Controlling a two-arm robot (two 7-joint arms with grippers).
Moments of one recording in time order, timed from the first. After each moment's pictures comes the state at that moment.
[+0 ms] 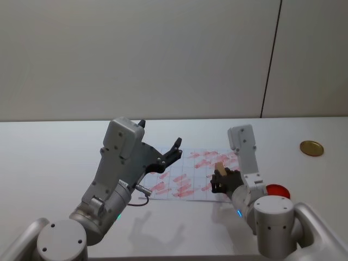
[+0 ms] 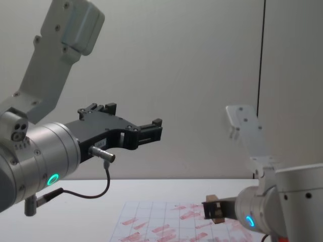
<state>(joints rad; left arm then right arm) -0.24 0.38 0.45 -1.63 -0.20 0.01 -0.01 0.40 -0.10 -0.29 -1.12 0.01 0.38 -0.07</state>
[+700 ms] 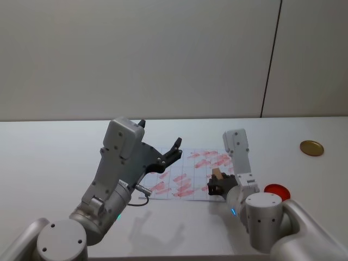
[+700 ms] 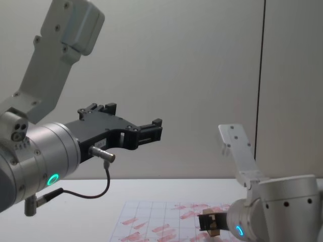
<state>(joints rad) -0.24 0.38 0.45 -1.63 -0.20 0.01 -0.01 0.53 -0.14 -0.26 -0.85 0.03 0.30 -0.07</state>
